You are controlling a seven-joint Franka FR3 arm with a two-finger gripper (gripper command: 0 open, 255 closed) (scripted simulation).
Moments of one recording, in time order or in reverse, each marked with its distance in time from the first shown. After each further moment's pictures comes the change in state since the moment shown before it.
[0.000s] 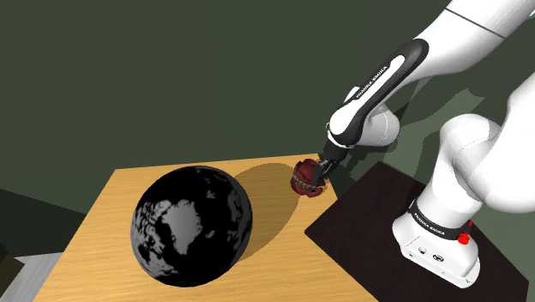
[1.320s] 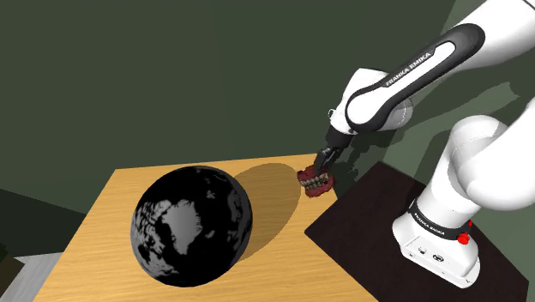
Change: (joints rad) arm -0.257 -0.220 0.179 -0.022 -0.316 -0.192 0.269
